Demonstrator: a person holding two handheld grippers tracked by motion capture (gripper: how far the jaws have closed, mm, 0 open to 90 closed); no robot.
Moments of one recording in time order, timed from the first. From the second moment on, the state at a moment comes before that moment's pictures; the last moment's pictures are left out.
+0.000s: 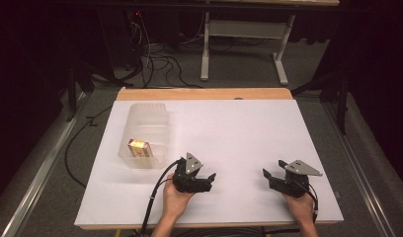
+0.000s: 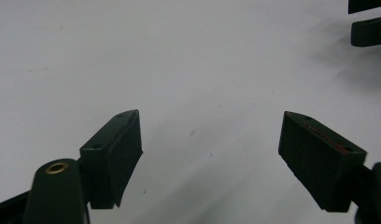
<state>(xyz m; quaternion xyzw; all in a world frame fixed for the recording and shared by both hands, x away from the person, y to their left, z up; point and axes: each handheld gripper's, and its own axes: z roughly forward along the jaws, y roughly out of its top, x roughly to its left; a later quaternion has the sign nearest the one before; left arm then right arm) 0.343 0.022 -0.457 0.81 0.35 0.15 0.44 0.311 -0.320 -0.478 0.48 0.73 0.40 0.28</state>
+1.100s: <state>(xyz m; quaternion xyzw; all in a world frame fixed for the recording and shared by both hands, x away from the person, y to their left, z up) 0.354 0.012 -0.476 0.81 0.36 0.16 0.44 0.311 -0.320 -0.478 0.48 0.73 0.40 0.28</state>
